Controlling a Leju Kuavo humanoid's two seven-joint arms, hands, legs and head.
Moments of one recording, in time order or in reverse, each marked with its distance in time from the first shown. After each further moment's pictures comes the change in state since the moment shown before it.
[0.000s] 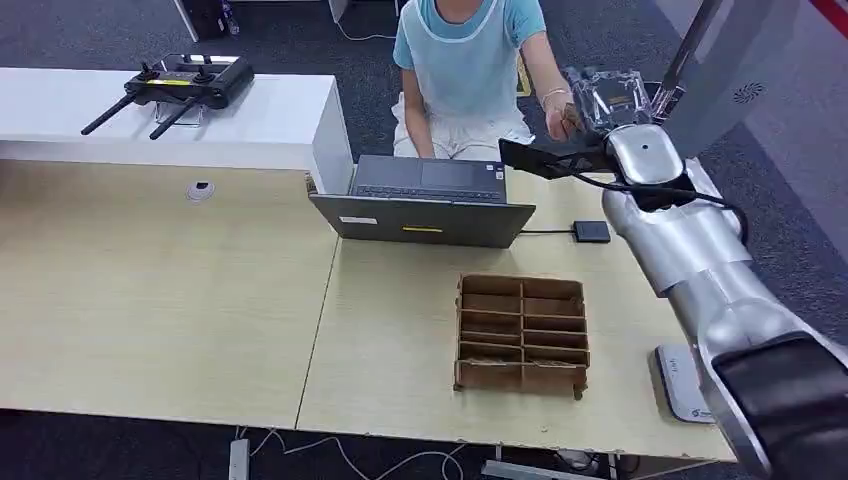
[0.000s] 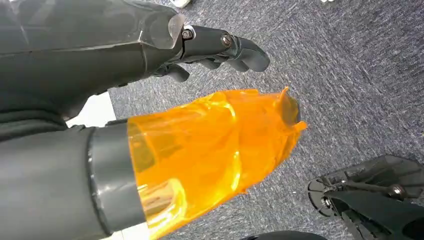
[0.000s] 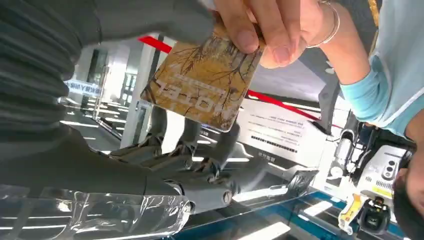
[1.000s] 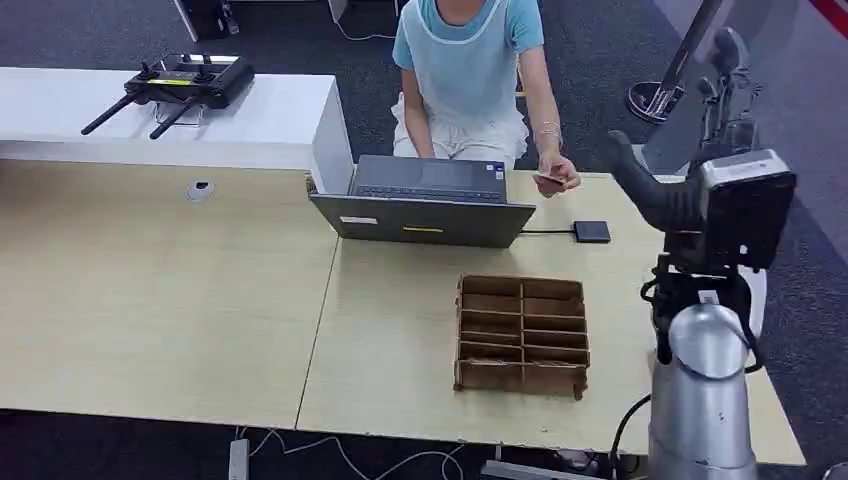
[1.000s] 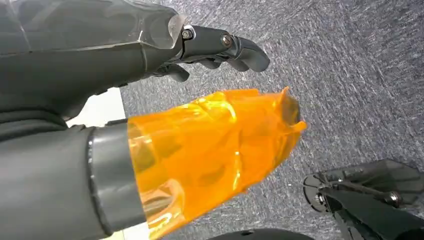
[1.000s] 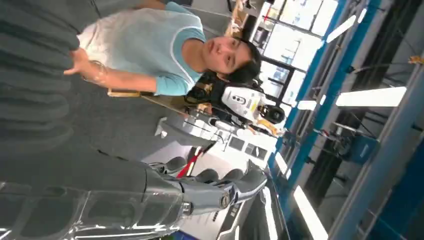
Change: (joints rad) left arm 0.011 -0.023 0.001 0.002 0.117 0.042 0.003; right arm 0.670 0.200 -0.518 -1.084 -0.890 -0.152 -0.210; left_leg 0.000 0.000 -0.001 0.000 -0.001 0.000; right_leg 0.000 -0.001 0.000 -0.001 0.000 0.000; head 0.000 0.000
